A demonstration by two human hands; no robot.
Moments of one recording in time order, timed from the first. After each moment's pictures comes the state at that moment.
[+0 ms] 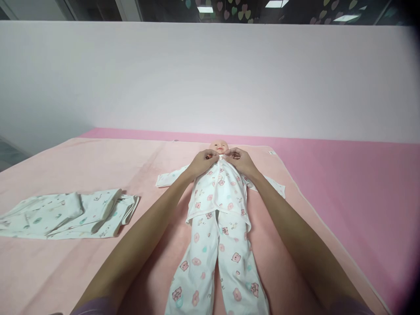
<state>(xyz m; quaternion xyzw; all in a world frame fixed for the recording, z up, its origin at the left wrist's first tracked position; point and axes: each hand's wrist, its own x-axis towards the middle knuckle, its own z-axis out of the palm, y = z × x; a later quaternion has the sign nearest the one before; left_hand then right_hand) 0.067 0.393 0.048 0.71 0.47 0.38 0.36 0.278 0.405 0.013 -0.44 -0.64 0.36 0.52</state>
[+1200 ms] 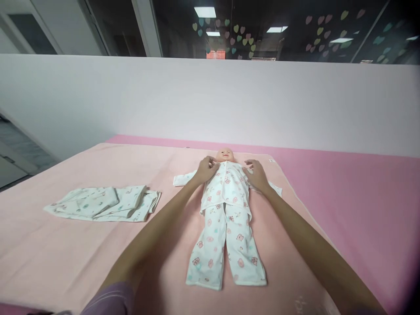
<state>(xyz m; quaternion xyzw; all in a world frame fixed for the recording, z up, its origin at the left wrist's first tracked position) 0.037 0.384 0.026 0.72 0.54 0.37 0.23 0.322 0.360 -0.008 -0.56 -0.69 0.11 0.46</state>
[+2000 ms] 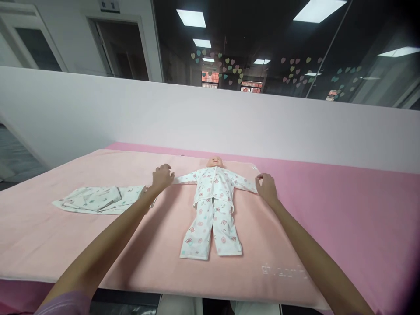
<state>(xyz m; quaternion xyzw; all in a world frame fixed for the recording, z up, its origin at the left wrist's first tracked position) -0.093 0.330 0.052 0.65 0.71 0.25 0.05 0.401 0.265 0.027 -0.67 -0.62 0.04 0.41</state>
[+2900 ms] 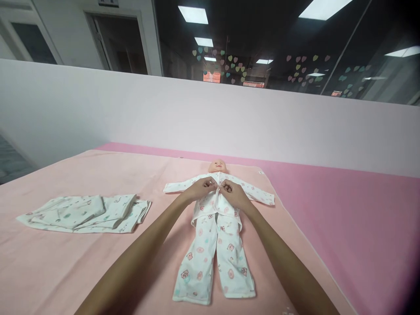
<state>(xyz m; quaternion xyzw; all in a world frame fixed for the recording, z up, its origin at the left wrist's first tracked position) 0.040 0.306 0.075 0.73 0.46 0.29 0.42 0.247 0.288 0.044 -0.51 -0.71 0.29 0.39</state>
